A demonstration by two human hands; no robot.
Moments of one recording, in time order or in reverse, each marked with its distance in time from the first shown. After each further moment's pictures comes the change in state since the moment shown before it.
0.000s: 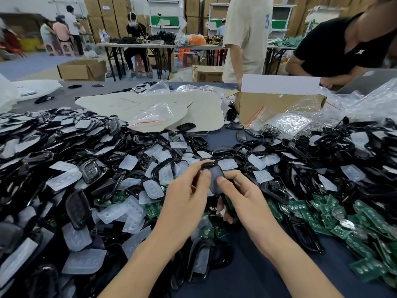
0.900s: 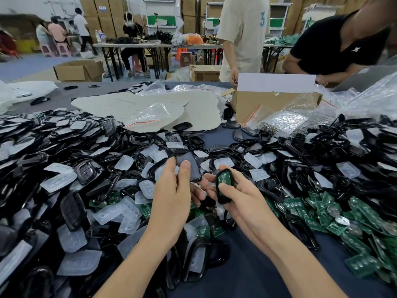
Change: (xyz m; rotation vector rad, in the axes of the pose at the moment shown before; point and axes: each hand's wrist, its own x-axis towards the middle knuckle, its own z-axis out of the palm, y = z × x) left_hand 0.003 0.000 -0.001 -0.229 0.112 -0.145; right_hand 0.012 0.013 -0.005 0.432 -0.005 0.143
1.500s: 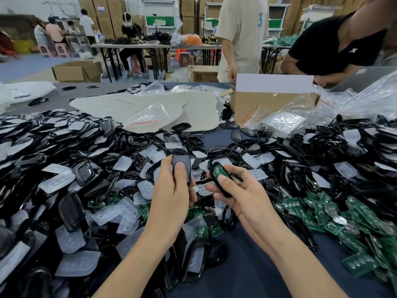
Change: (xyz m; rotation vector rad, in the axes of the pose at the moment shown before) left_hand 0.002 -0.006 -0.001 0.035 0.011 0.035; right_hand -0.003 -0.007 -0.005 -0.023 0.061 -0.068
